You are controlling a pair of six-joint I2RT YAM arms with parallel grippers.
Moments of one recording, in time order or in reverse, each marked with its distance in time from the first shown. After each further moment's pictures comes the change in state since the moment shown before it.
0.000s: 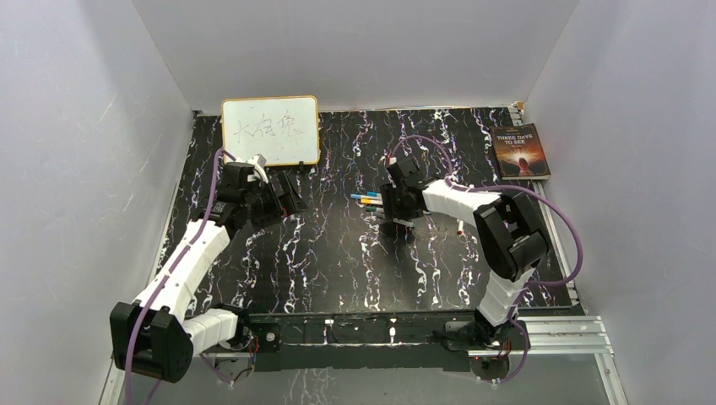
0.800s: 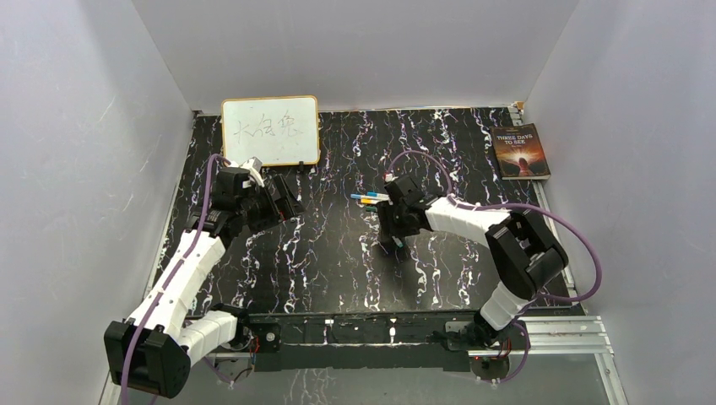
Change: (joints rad) left arm 0.000 -0.090 -0.024 -0.027 -0.006 -0.011; right arm 0.092 -0.140 -0.163 0.041 -0.048 0.058
